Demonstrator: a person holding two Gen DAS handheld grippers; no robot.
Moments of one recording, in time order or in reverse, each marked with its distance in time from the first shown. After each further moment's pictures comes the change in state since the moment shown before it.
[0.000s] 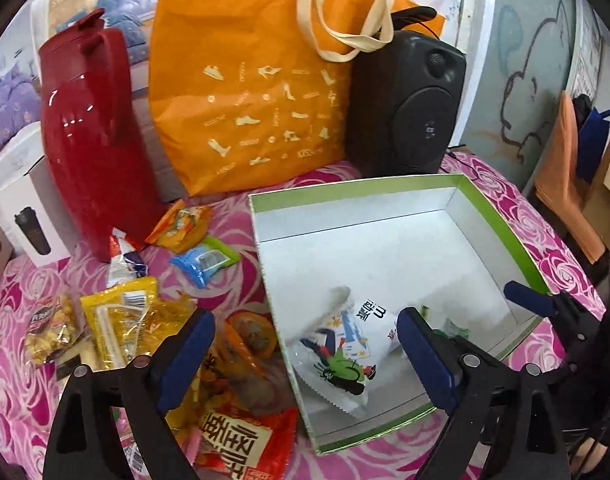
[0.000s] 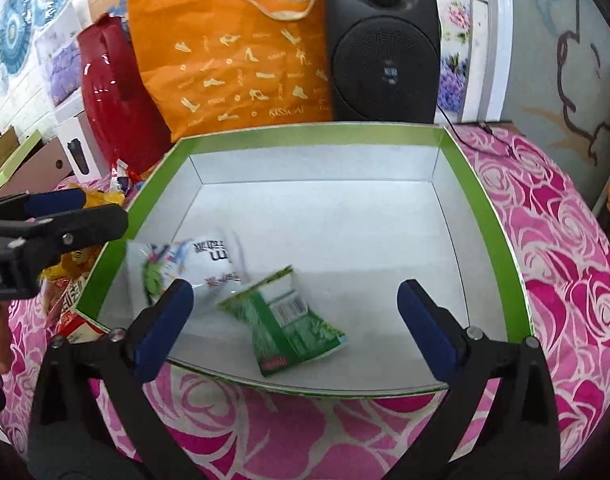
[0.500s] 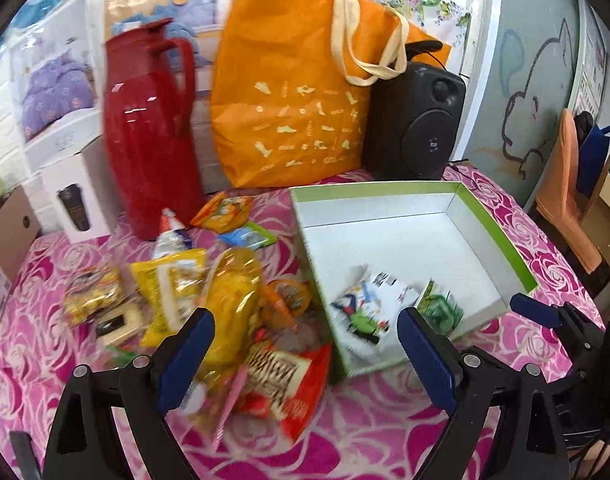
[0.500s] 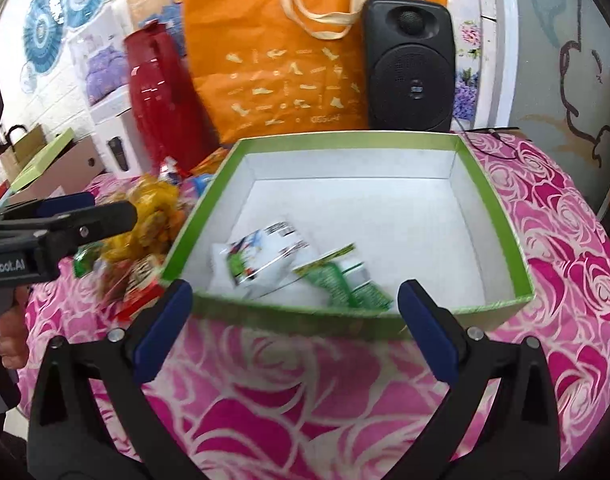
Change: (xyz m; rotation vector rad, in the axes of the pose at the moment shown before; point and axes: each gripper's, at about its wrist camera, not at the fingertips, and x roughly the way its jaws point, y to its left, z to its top) left arm -0.065 0.029 -0.038 -0.046 -0.056 0.034; right arm -0.049 0.046 -0.020 -0.008 -0.011 0.075
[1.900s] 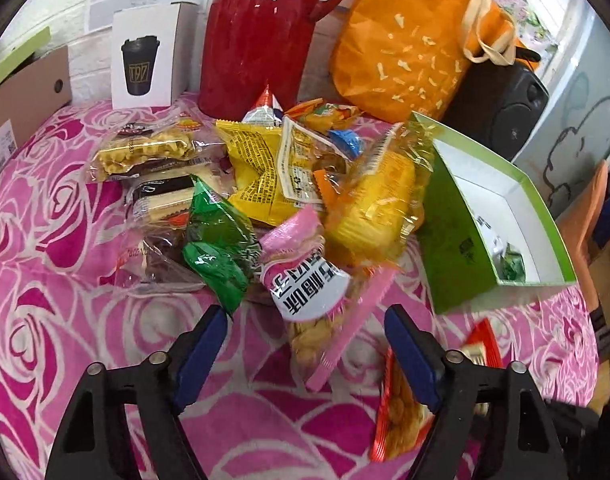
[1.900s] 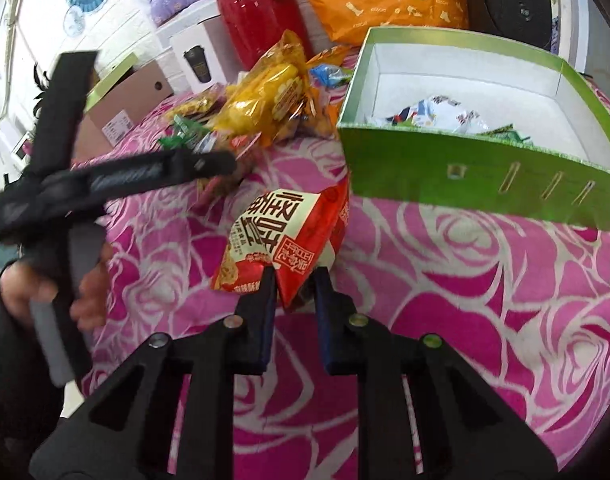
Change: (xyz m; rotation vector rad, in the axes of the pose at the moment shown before) left arm 0.040 0.103 -0.069 -0.268 0.140 -0.031; right arm 0.031 0.092 -0.063 -0.017 0.230 0.212
